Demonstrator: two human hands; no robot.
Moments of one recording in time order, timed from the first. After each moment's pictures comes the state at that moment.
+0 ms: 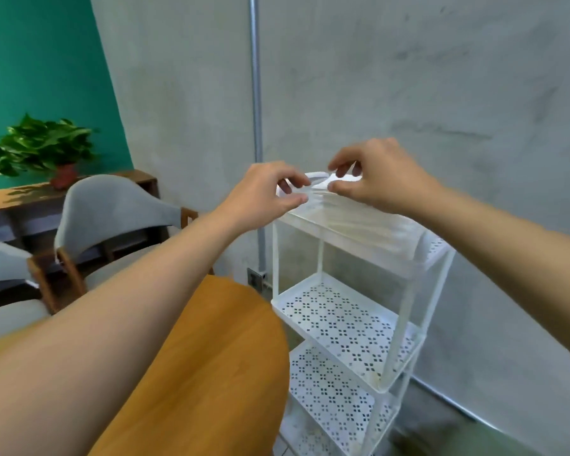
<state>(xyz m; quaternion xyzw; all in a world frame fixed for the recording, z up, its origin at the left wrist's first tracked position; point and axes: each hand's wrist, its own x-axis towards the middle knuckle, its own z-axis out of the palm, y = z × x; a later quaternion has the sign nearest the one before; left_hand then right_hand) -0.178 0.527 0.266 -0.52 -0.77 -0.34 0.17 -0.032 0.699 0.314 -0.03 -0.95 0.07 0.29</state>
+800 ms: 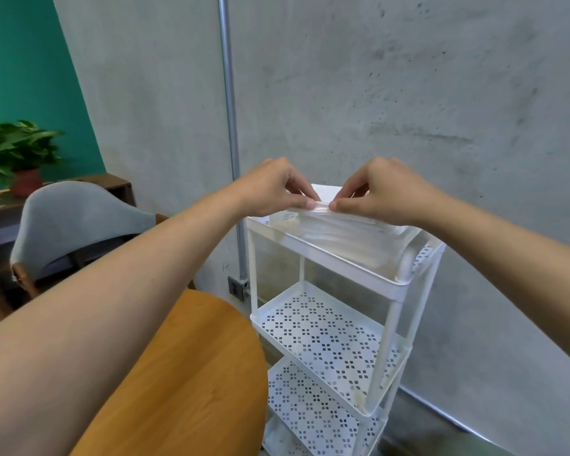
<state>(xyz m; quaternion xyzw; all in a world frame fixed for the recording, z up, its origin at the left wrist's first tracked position) -0.206 0.603 0.292 -0.58 -0.76 -0.29 0.03 -0.033 0.760 0.306 -0.09 -0.96 0.11 0.23</state>
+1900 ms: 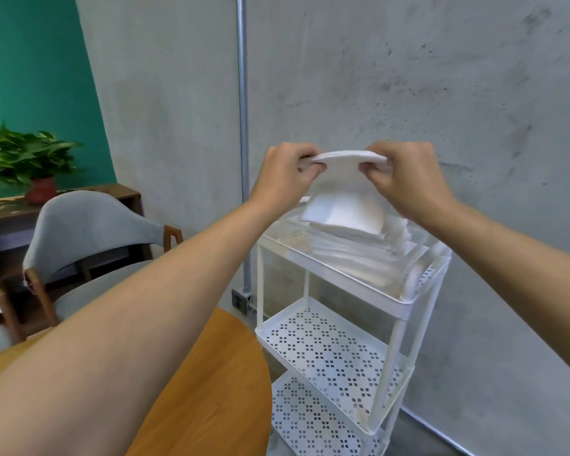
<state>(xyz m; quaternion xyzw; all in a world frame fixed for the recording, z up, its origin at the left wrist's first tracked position) -0.186 0.611 0.317 -0.48 -0.70 -0.46 0.25 -0.041 0.770 0.333 -0.03 -0.88 0.03 0.48</state>
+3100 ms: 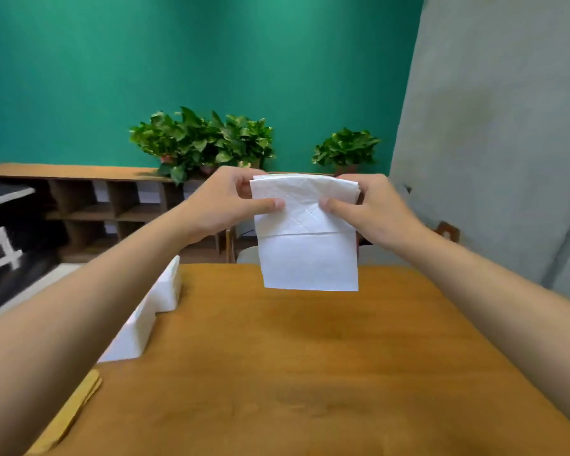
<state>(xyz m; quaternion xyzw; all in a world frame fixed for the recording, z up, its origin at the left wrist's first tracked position) -0.015 -0.043 0.272 -0.18 -0.85 -0.46 0.18 -0.071 0.206 0.271 0.36 -0.81 0.44 0.15</state>
